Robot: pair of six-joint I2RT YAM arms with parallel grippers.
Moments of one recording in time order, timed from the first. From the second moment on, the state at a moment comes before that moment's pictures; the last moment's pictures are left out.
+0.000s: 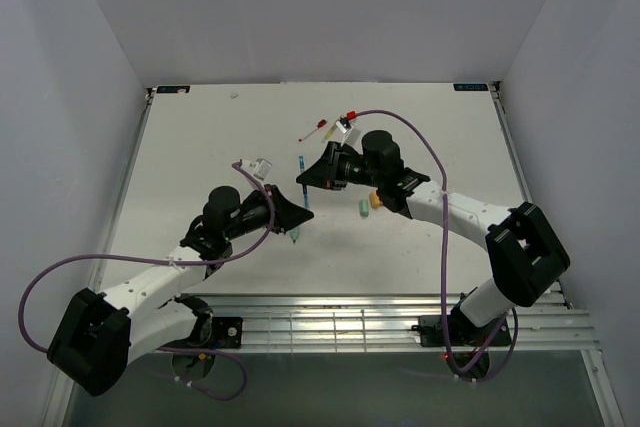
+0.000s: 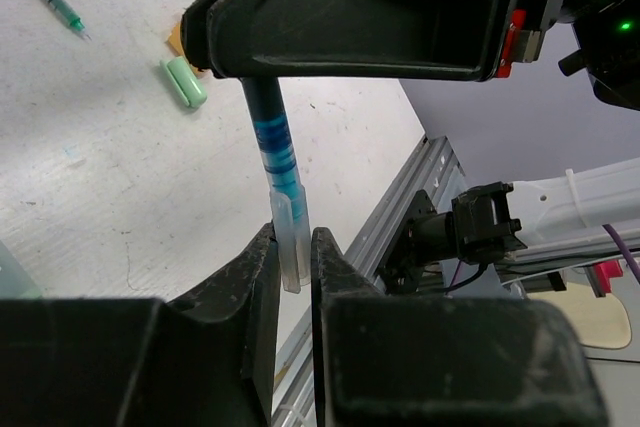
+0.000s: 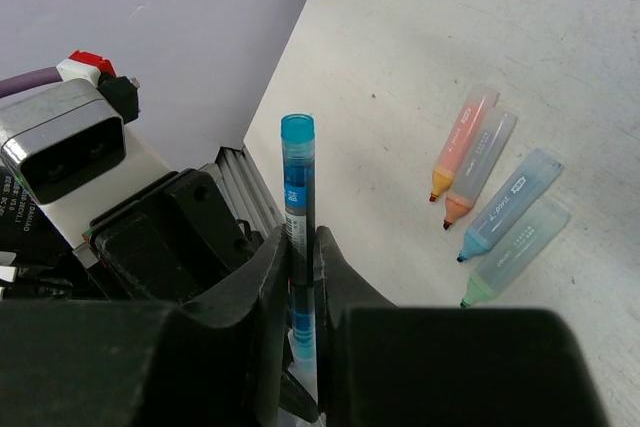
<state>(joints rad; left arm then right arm) -0.55 1.03 0.41 0.43 0.51 -0.73 0.72 1.54 0.98 0.32 -0.49 0.83</state>
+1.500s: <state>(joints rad) -0.42 1.58 0.85 0.07 0.27 -0.48 0.48 1.94 1.46 -0.23 -0.28 0.38</state>
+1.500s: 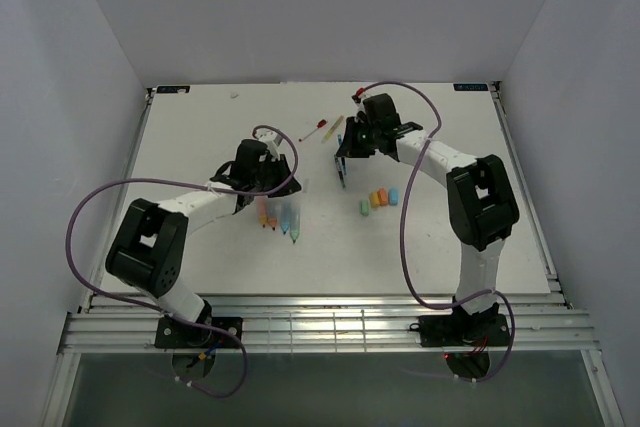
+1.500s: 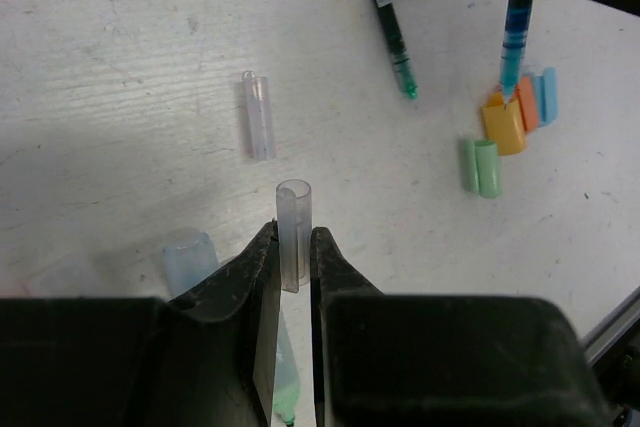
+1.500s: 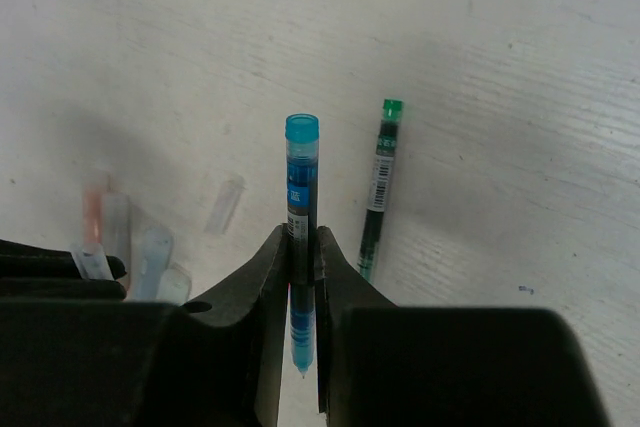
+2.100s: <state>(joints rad) -0.40 1.82 0.90 0.16 0.33 -0.50 0.47 2.08 1.46 -0.28 -0.23 0.36</state>
